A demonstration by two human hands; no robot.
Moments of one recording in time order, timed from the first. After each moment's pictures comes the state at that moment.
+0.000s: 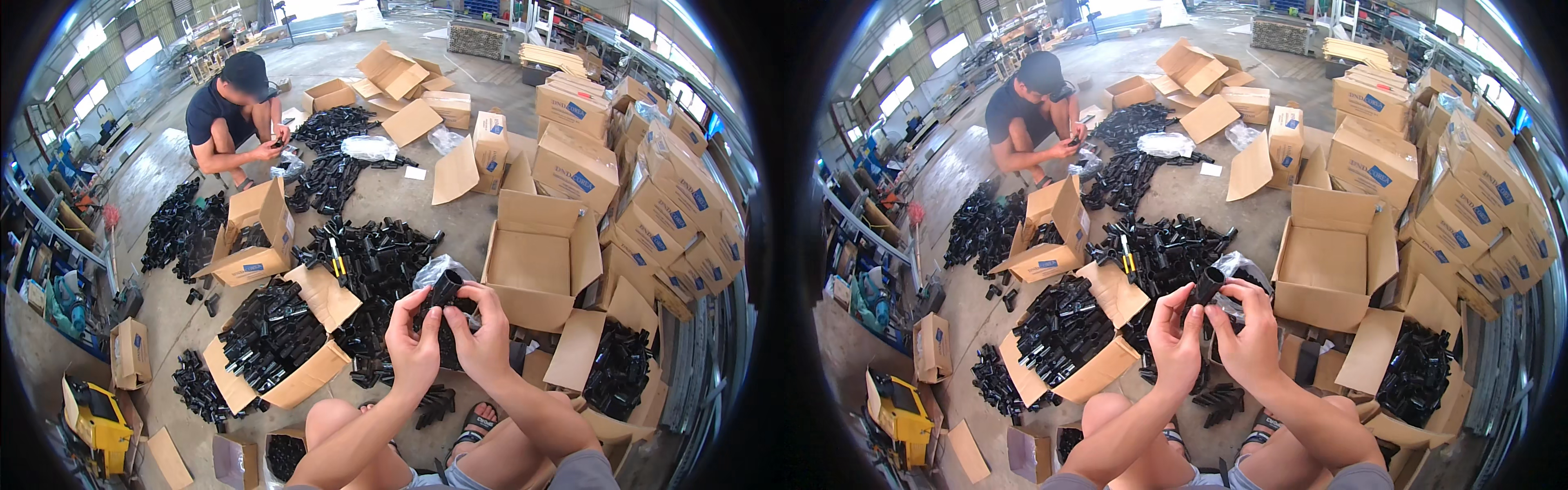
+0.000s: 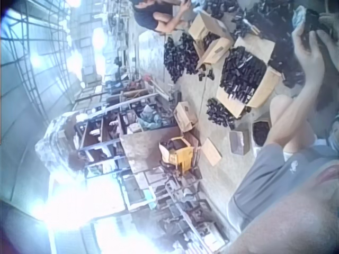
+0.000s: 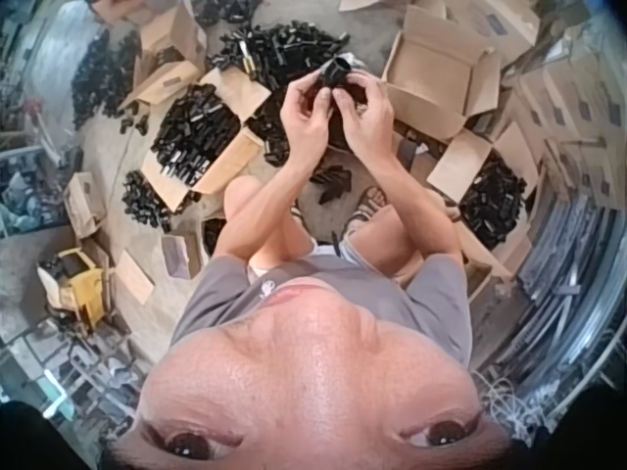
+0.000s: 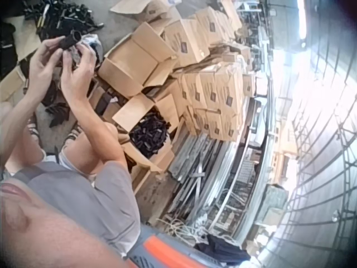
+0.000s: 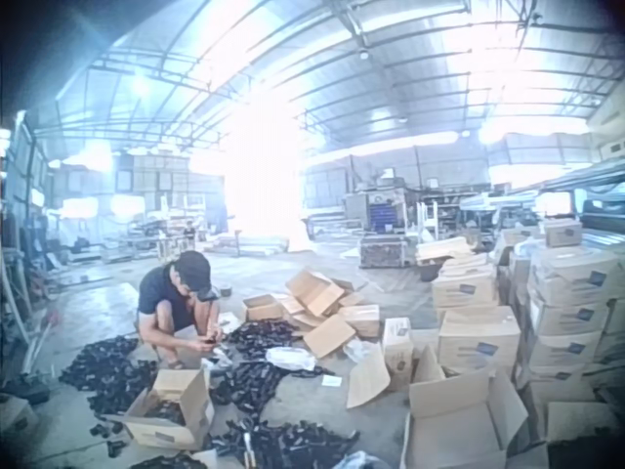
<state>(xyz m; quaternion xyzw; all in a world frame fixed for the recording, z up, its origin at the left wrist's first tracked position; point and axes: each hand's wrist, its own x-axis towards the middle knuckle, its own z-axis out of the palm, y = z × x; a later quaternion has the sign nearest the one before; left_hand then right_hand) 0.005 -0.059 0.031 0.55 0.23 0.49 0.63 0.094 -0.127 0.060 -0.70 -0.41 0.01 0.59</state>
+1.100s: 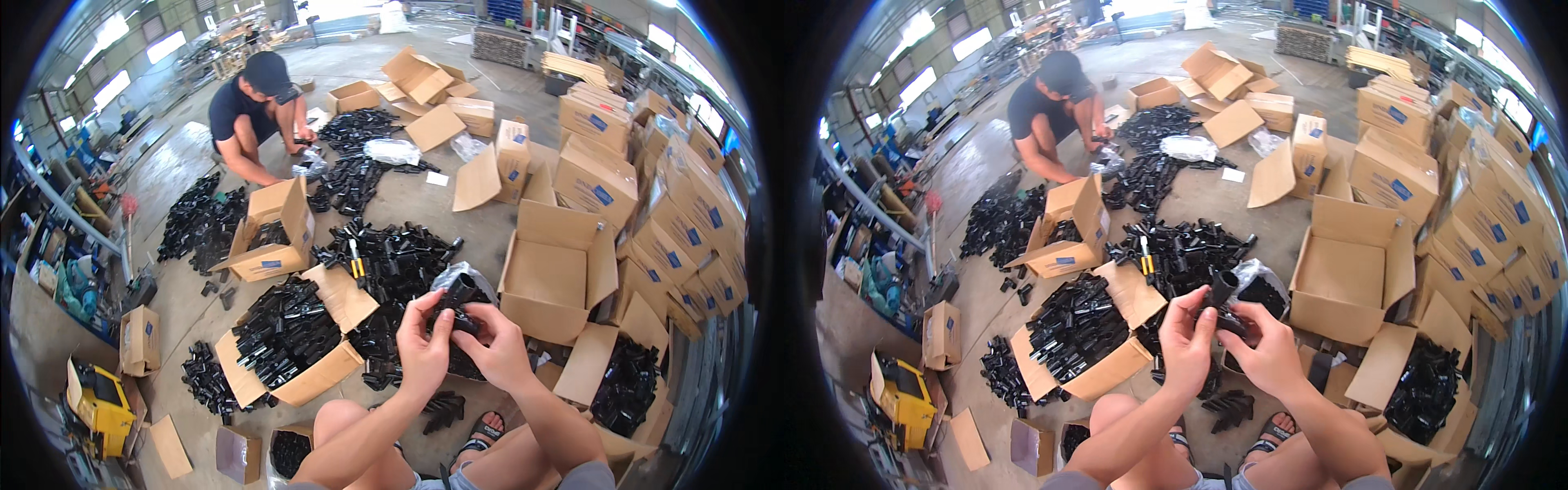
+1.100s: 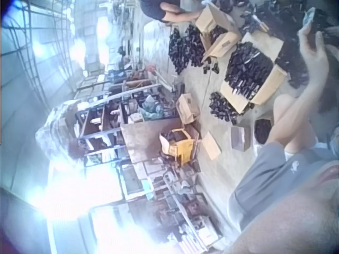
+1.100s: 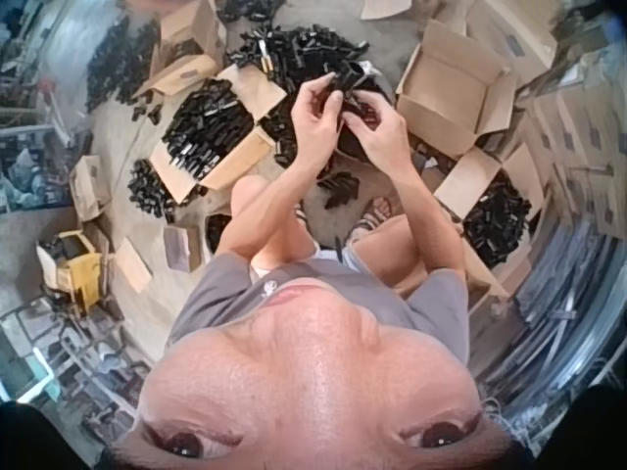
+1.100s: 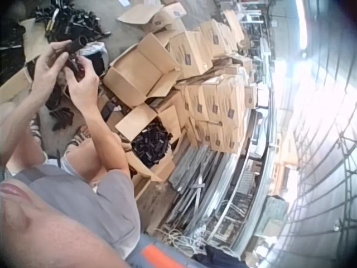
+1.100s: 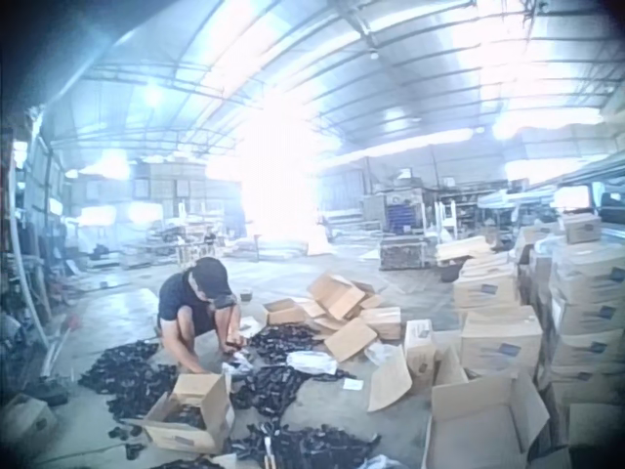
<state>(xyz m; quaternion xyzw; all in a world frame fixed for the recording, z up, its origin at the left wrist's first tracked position) -0.004 -0.046 0.029 0.52 0.24 0.49 0.66 0.102 -0.135 0.057 -0.66 -0.41 0.28 0.56</state>
